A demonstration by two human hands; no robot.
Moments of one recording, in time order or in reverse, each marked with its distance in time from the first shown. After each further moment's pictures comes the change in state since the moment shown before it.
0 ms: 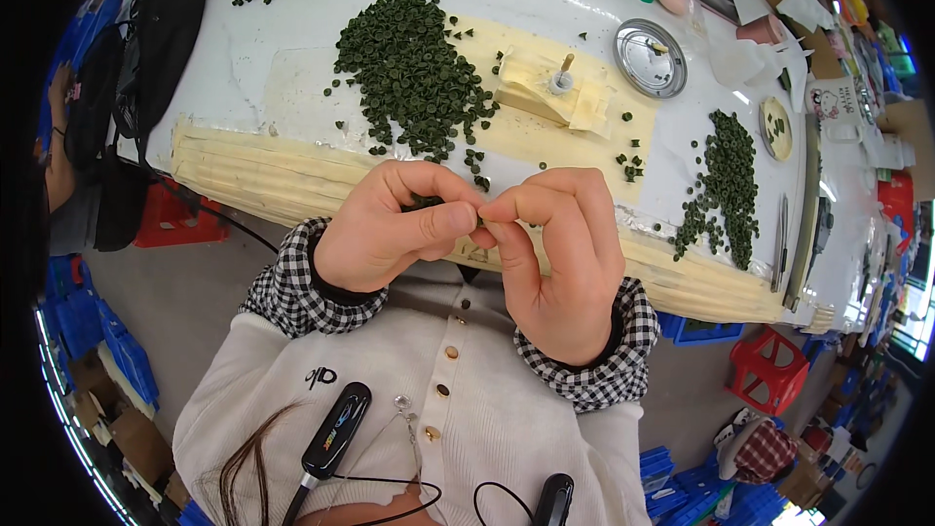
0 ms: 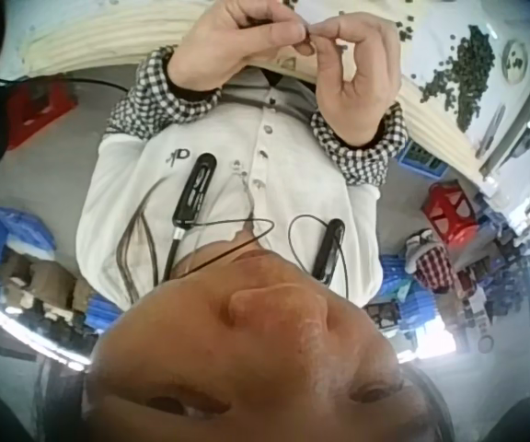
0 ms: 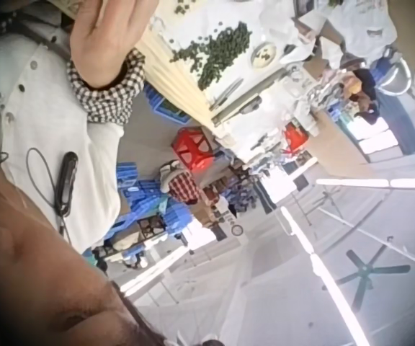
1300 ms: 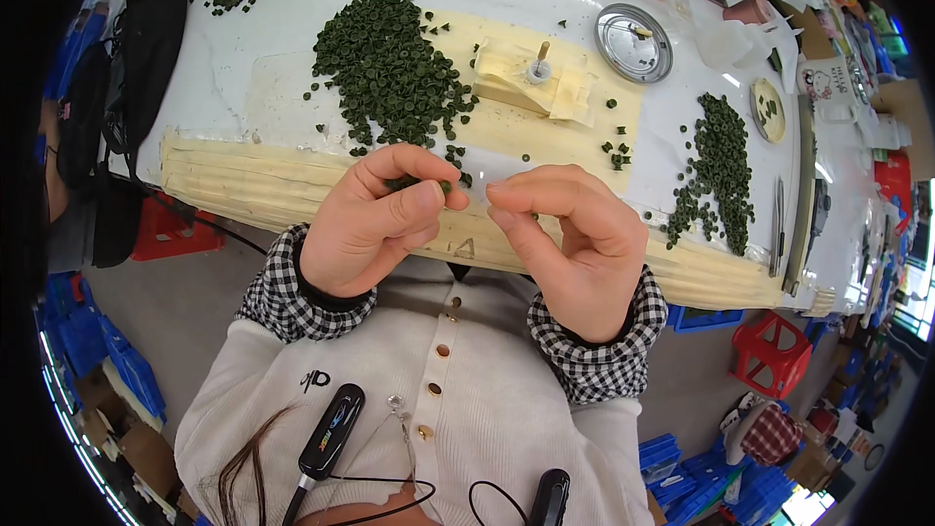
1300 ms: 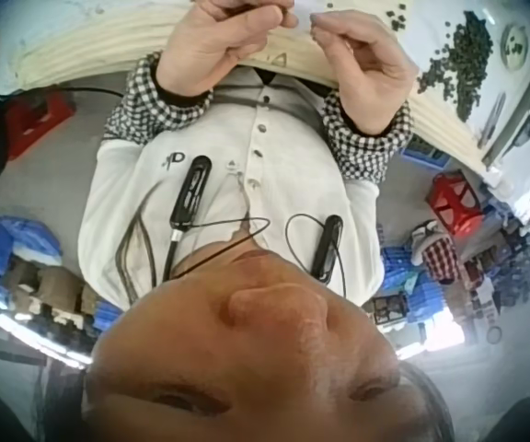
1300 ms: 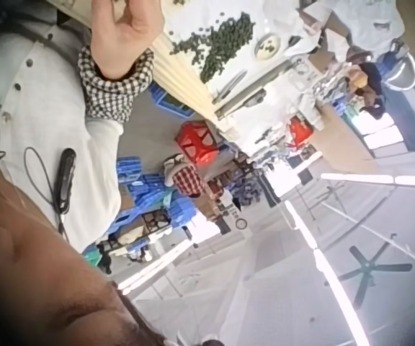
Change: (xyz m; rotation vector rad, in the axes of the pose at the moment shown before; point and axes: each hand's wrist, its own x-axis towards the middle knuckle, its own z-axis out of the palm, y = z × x) left_hand 0.001 -0.004 -0.005 -0.211 0.001 0.033; right_hand -0.009 0.020 -0.014 0.472 -0.062 0.293
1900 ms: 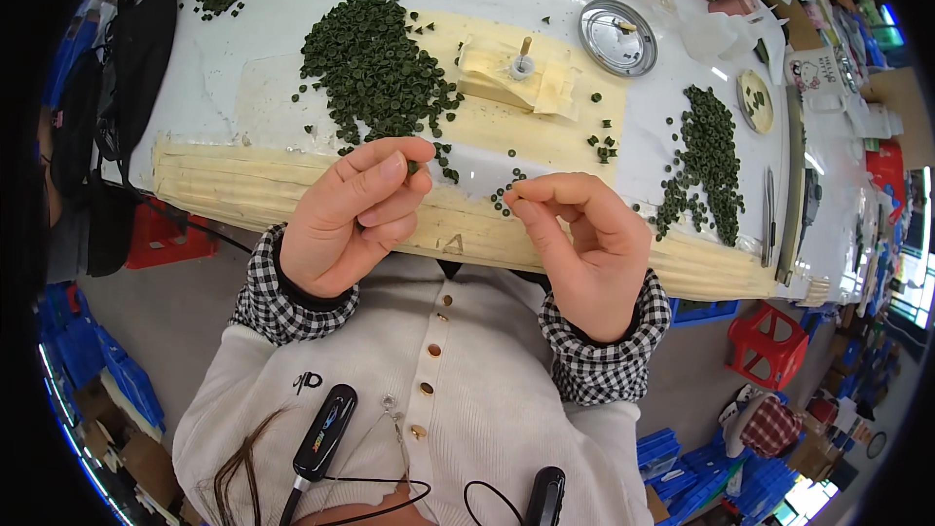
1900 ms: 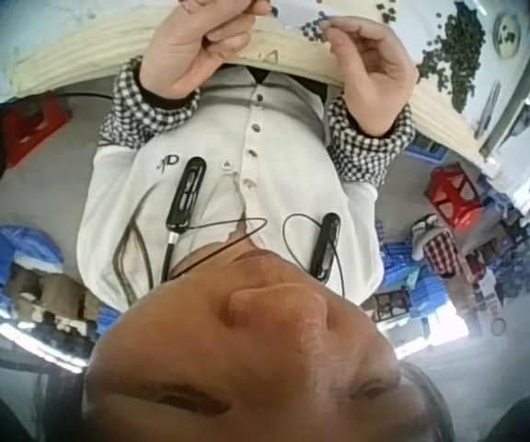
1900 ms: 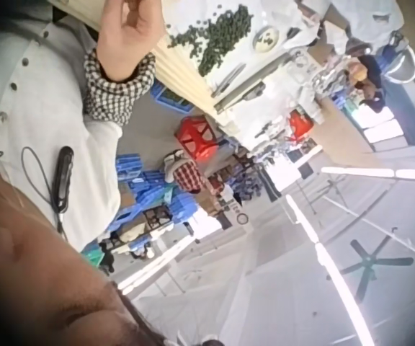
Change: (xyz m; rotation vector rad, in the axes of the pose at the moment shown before) left_hand -0.001 0.006 -0.003 -0.124 0.000 -0.031; right_hand -0.013 -0.006 -0.007 0.048 0.119 0.186
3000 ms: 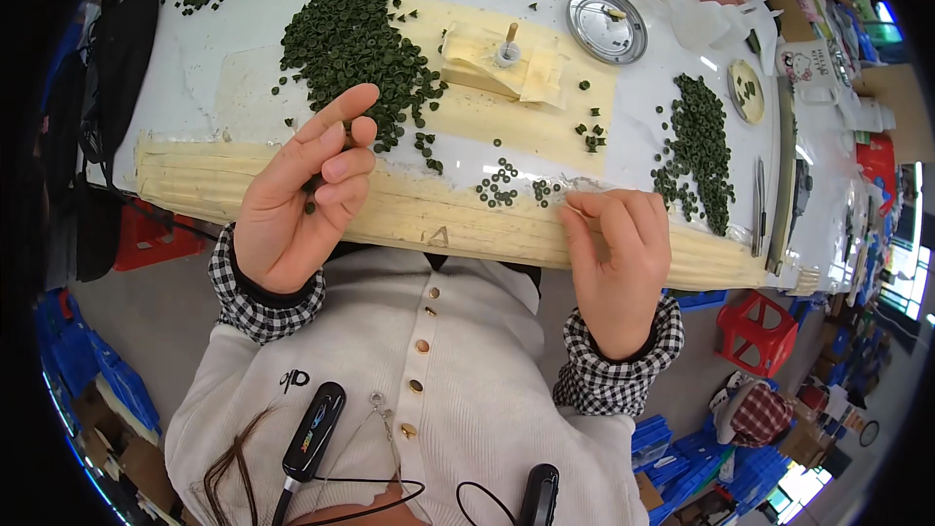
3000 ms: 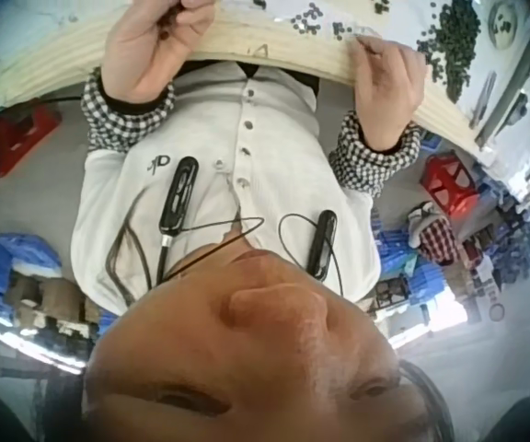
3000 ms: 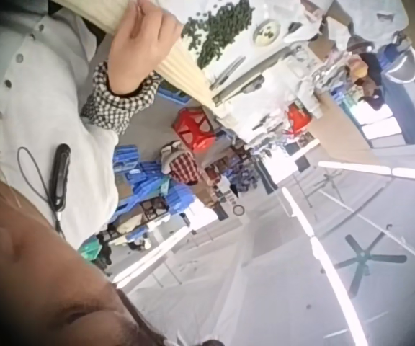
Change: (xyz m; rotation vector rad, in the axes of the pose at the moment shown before) left_hand -0.006 0.017 0.014 -0.127 0.142 0.128; right_hand -0.011 0.002 -0.032 -0.992 0.090 -0.279
